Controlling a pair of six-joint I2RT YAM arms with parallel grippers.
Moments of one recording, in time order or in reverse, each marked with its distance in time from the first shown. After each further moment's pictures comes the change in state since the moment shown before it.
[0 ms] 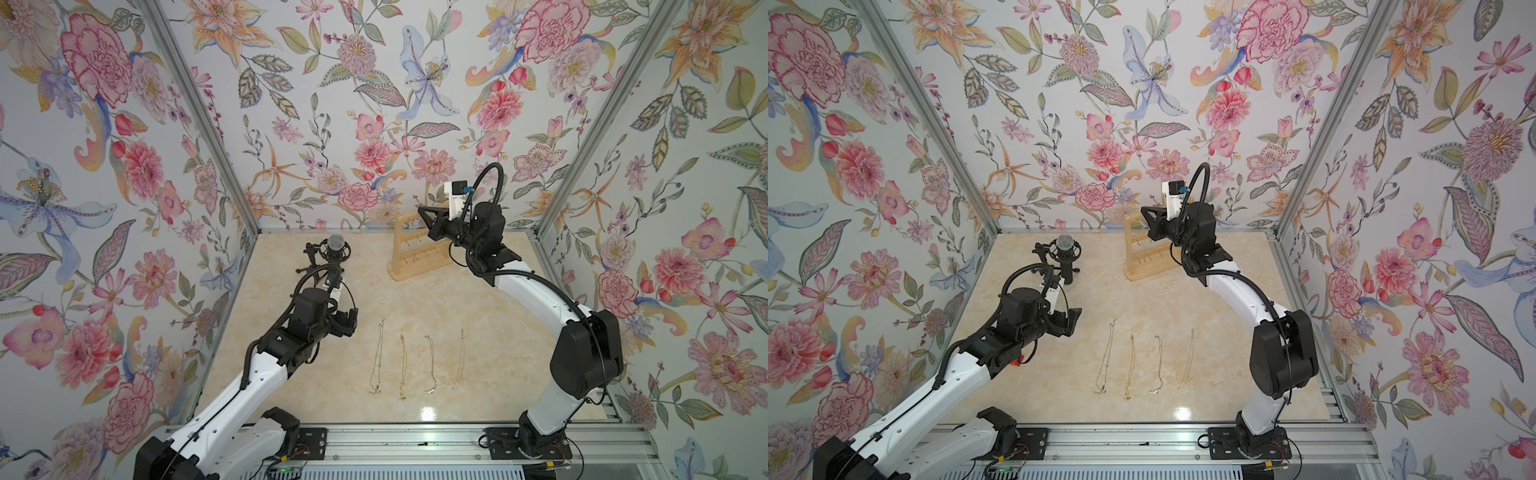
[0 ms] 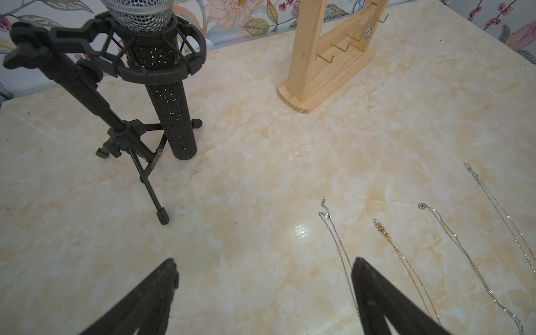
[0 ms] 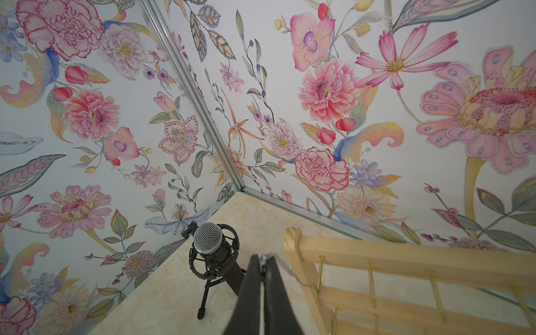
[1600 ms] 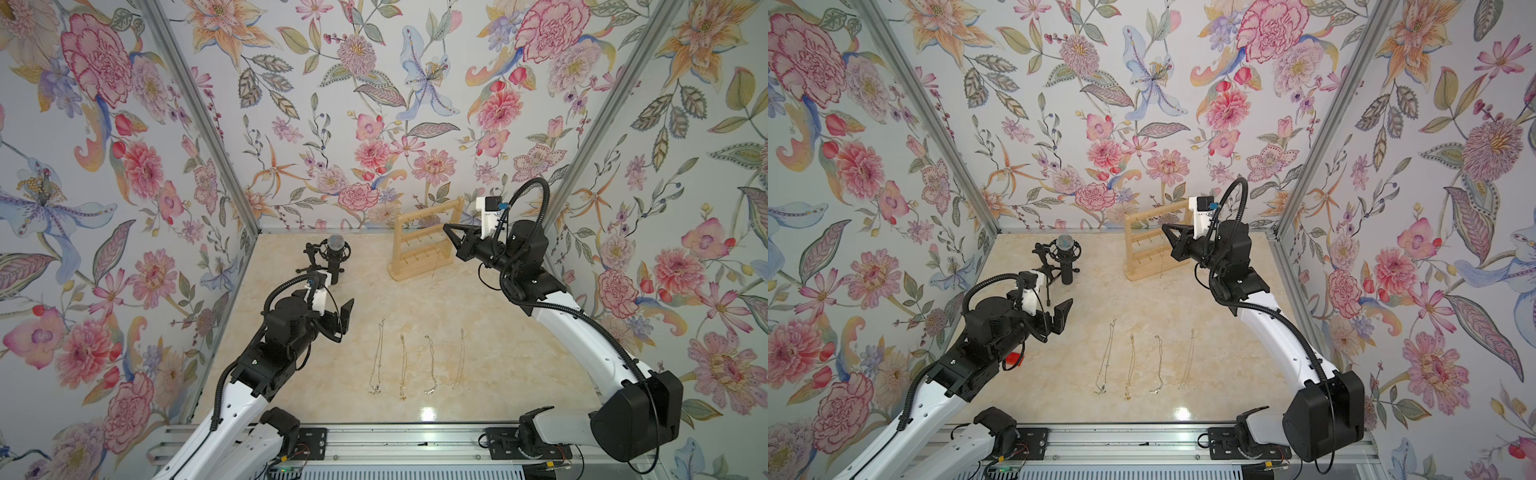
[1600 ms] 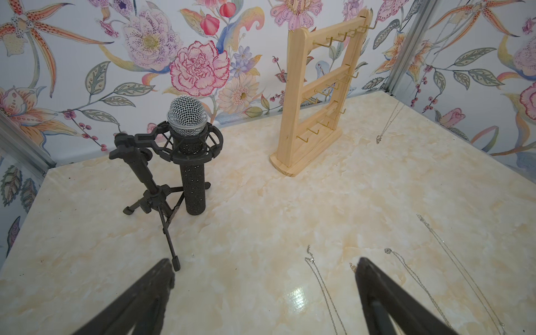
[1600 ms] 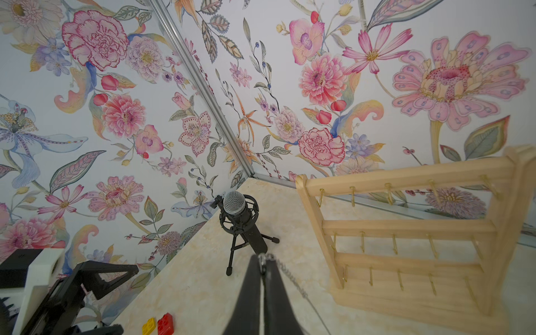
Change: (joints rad) left arm -0.022 -0.235 0.008 0.045 0.017 0.015; right arm -0.076 -0.422 -0.302 -0.149 -0.071 0.052
